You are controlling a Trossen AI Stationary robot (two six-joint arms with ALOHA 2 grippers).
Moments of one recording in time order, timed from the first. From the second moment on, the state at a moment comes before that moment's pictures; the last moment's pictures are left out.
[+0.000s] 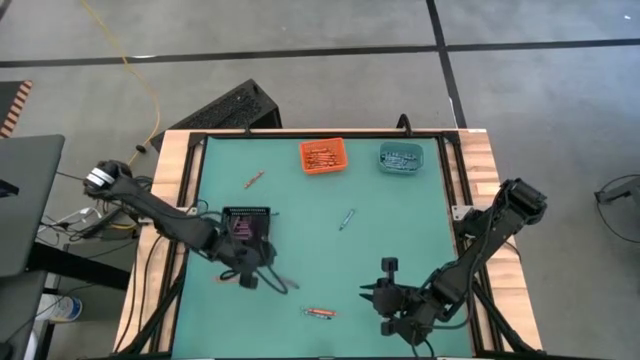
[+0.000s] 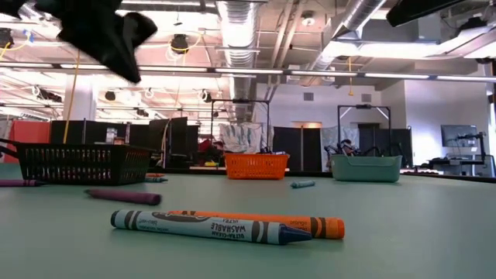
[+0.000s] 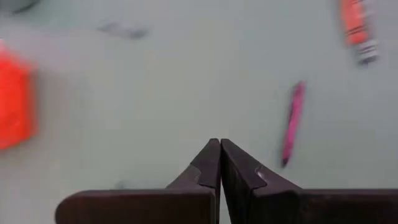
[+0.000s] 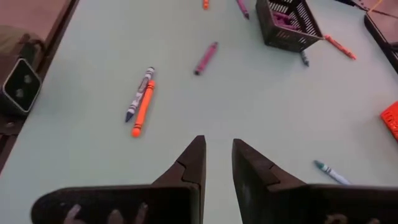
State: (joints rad) left arm -0.46 1.31 0.91 -0.51 -0.40 -0.09; right arm 0.80 1.66 1.14 -0.42 0.78 0.46
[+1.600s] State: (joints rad) left arm -0.60 1.57 0.64 0.10 -0.24 -0.02; right arm 0.75 1.66 1.14 -0.40 0.76 0.45
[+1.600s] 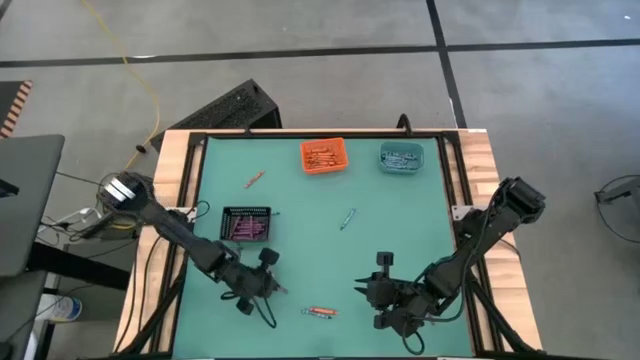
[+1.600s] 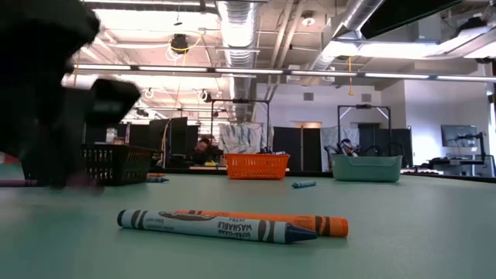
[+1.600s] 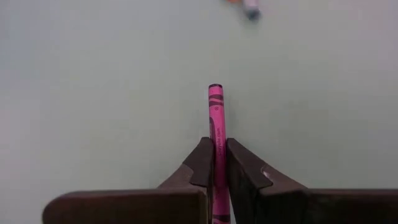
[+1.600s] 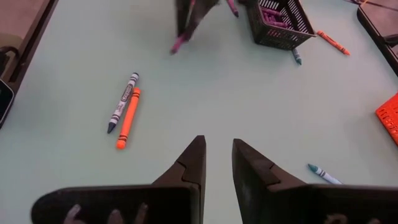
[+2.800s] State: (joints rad) left arm -0.35 0.92 0.52 -0.62 -0.64 -0.28; right arm 0.75 1.66 1.14 -0.40 0.76 0.44
